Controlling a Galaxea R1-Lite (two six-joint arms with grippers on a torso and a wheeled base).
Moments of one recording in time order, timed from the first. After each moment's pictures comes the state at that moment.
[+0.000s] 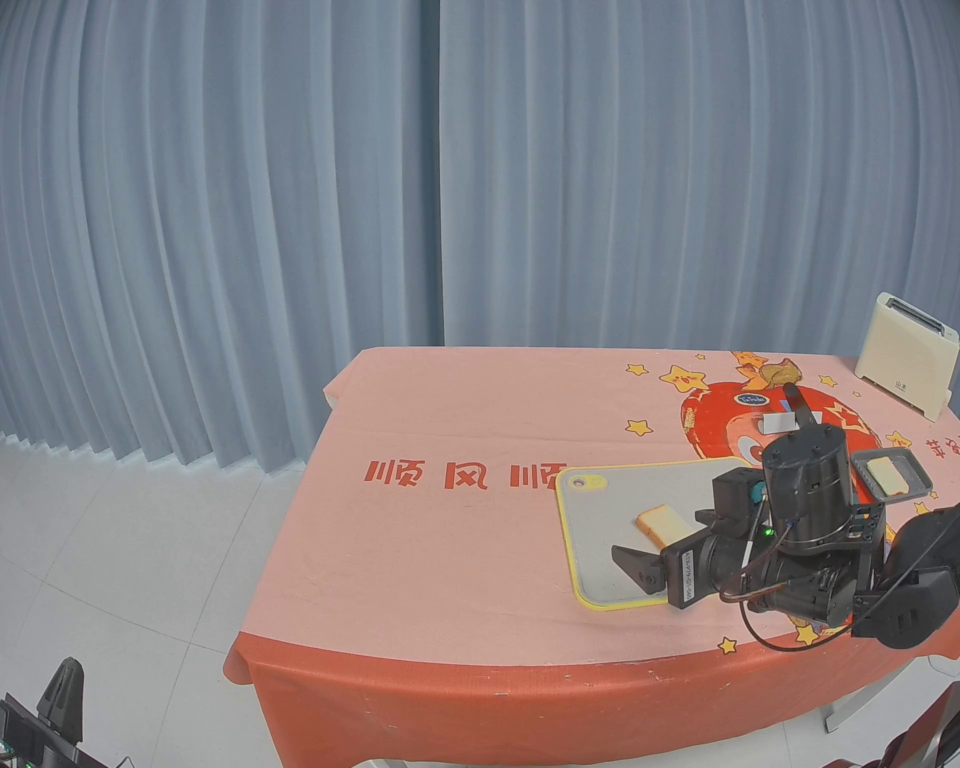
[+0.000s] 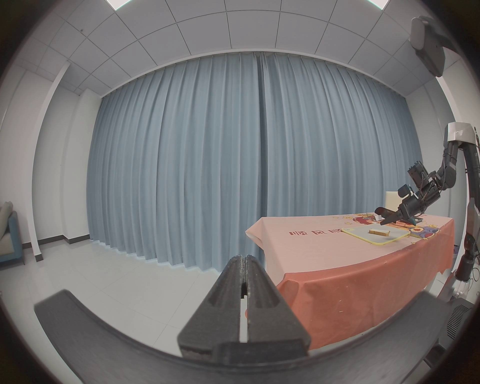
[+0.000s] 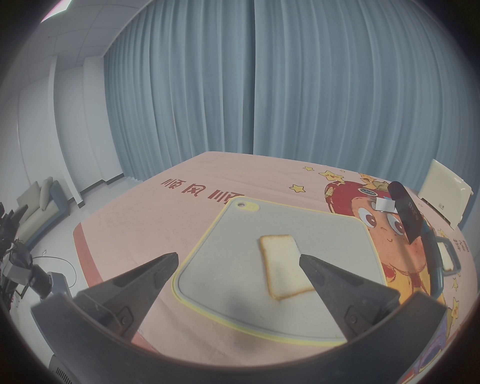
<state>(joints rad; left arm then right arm) 0.00 0.02 -0.02 0.00 0.01 -0.01 0.68 1.70 -0.59 -0.51 -0.25 0.18</state>
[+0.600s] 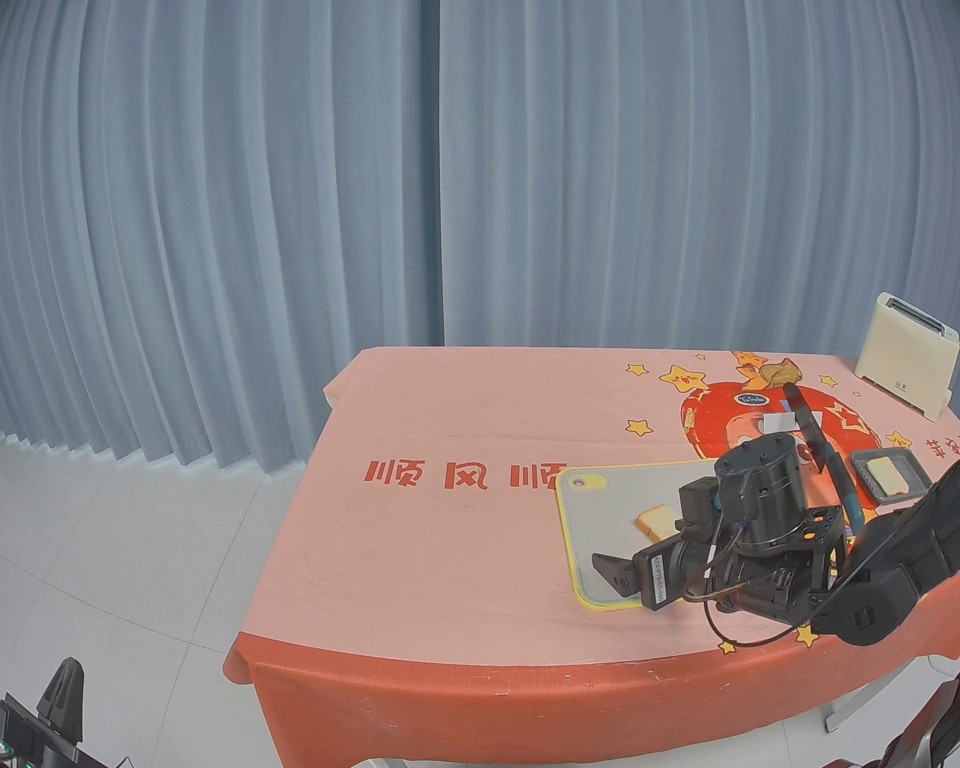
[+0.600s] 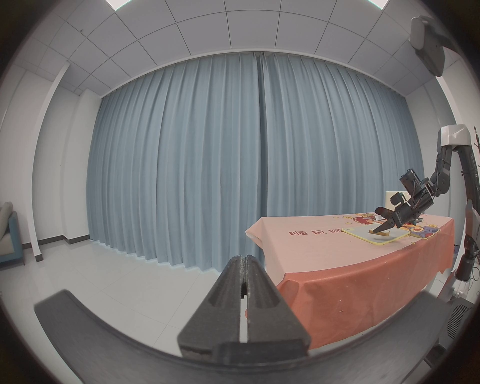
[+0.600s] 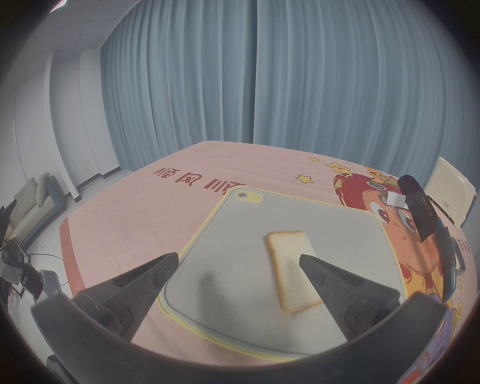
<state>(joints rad) 0.00 0.02 -0.02 0.00 0.01 -0.01 0.67 1.82 -0.64 -0.52 -0.26 0.18</state>
